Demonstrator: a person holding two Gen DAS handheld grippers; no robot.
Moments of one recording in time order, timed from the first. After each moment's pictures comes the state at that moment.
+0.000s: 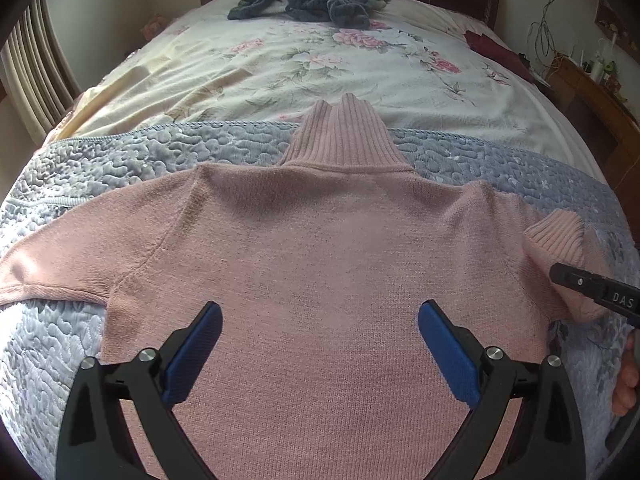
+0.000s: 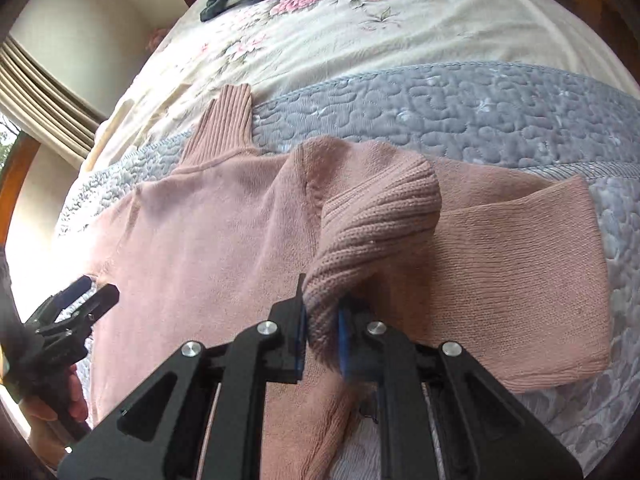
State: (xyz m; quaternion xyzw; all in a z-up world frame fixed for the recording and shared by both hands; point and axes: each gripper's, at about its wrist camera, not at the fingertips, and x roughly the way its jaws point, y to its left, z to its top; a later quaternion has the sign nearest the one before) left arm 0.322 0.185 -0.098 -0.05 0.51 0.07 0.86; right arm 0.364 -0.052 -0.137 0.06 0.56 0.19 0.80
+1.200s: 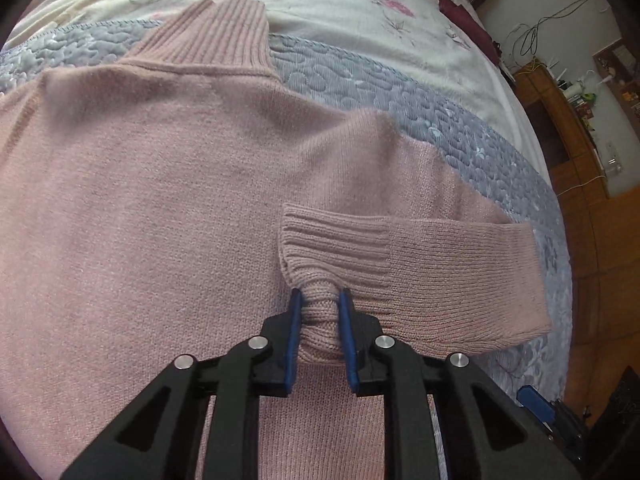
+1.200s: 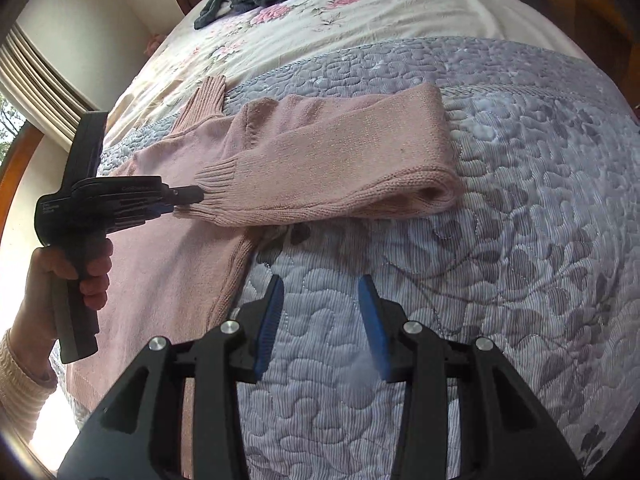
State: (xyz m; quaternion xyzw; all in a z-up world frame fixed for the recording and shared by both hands) left arm 0.368 0.097 -0.160 -0.20 0.58 -0.05 0.79; right arm 0.259 -0.164 -0.116 0.07 0.54 0.17 0.82
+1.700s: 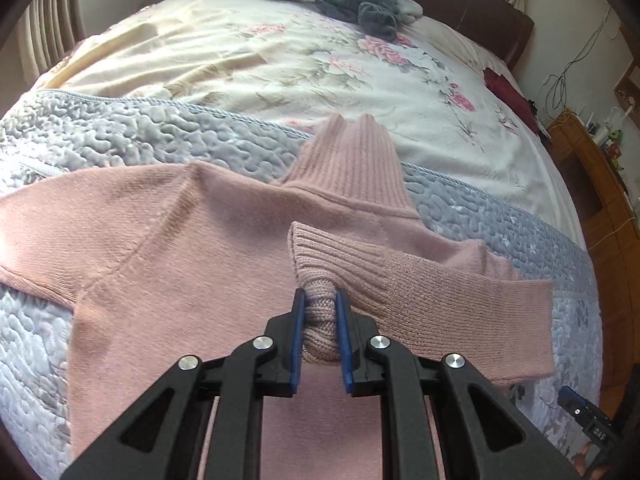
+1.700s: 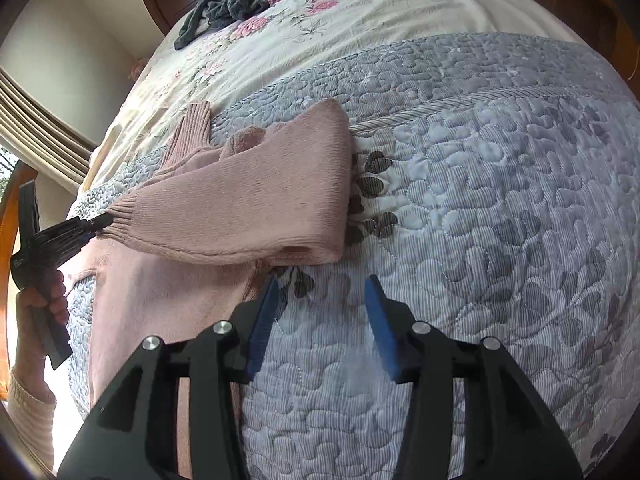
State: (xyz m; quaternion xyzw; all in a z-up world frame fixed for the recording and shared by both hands) left arm 0.361 0.243 -0.098 -0.16 0.50 0.07 0.85; right arm 0.305 -0.156 -0.115 0.12 0.55 0.15 0.81
